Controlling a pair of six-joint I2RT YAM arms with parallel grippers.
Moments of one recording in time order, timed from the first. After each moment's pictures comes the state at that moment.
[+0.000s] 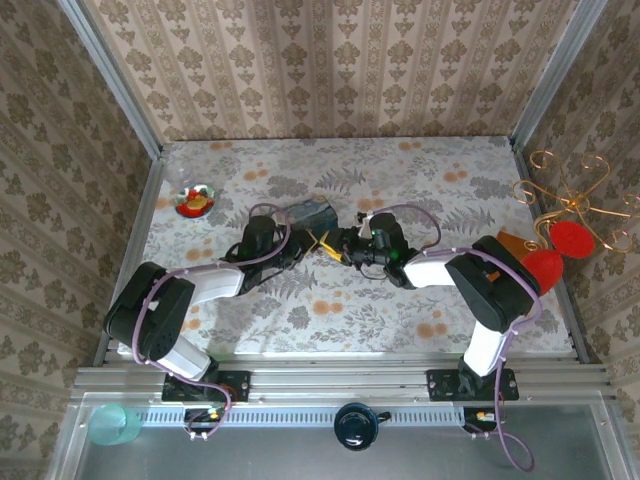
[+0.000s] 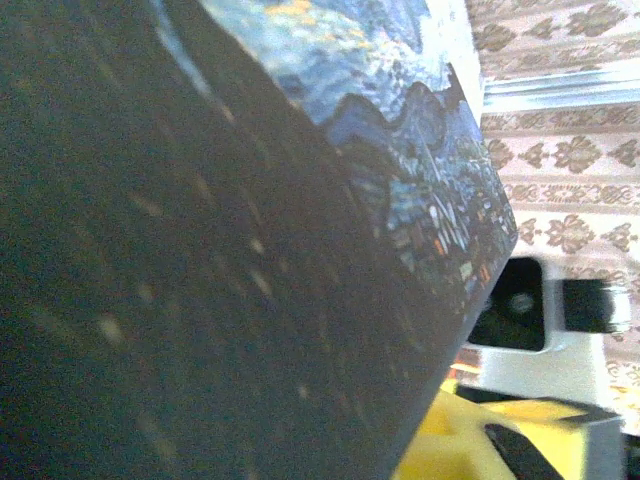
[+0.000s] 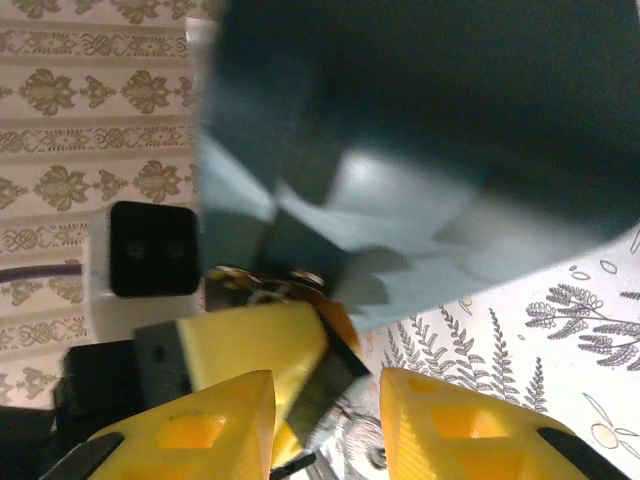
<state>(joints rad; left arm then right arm) -0.56 1.54 0.62 0.42 0.39 -1.21 0.55 1.76 0.74 0.65 -0.48 1.28</state>
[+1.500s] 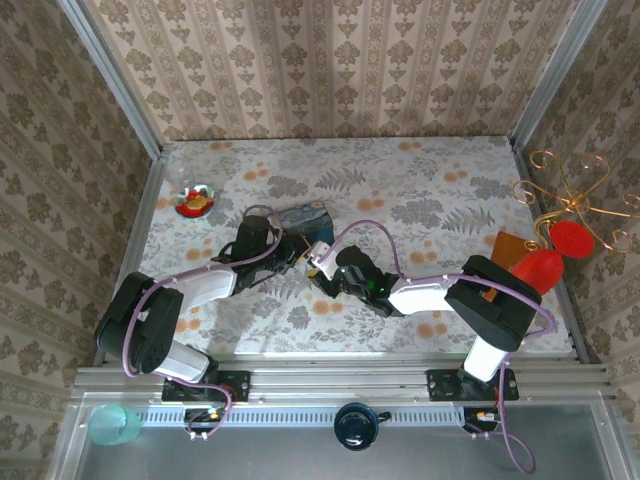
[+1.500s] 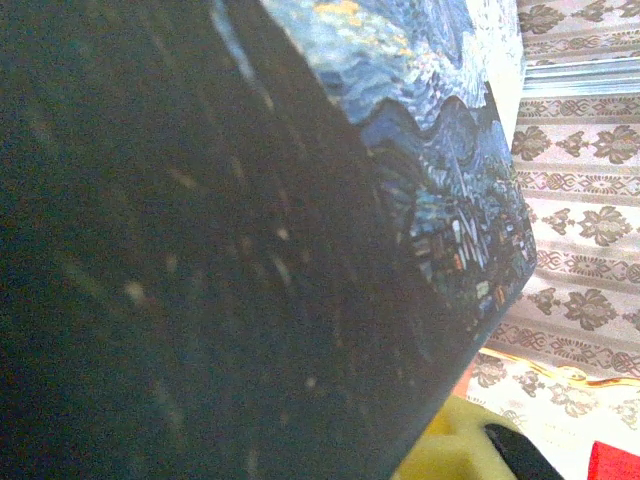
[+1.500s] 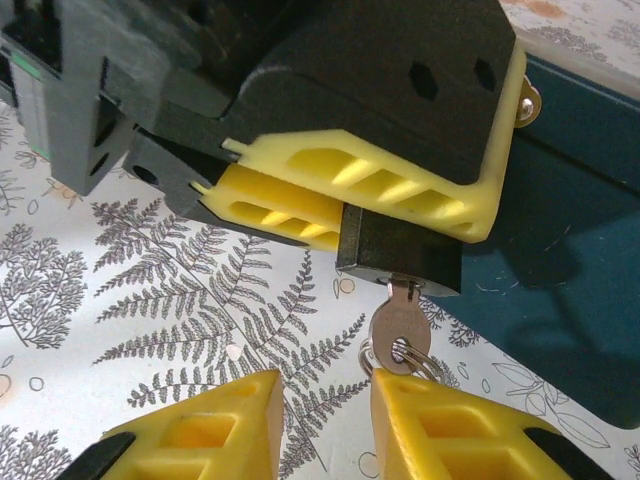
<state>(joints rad) -0.53 1.46 0.62 0.26 0.42 -1.18 0.87 1.70 0.70 0.49 0.05 -0.11</state>
